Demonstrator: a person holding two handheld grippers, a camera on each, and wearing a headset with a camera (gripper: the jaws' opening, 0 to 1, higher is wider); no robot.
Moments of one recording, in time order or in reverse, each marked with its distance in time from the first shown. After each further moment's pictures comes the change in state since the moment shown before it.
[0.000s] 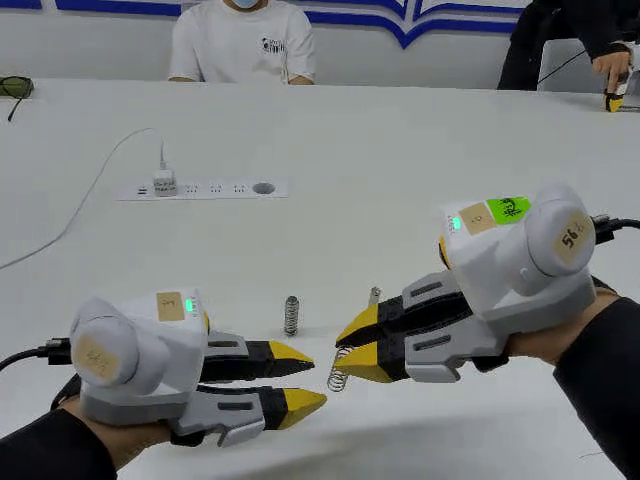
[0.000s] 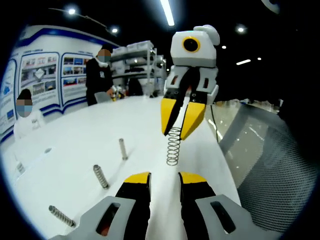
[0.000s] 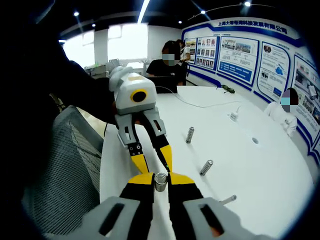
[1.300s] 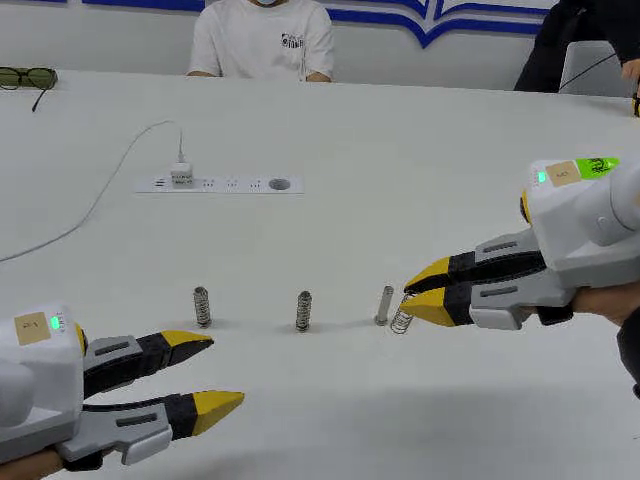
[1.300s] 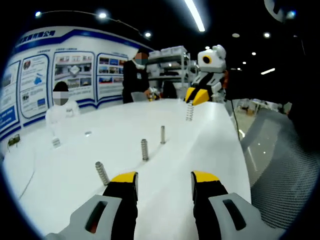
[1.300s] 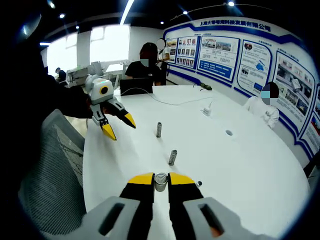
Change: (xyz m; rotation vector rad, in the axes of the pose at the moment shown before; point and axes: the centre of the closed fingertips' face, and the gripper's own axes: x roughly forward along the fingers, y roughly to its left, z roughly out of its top) left arm -0.082 0.033 -0.029 -0.093 -0.044 0.294; right arm -0.044 -0.056 -0.012 0.056 -0.003 -0.157
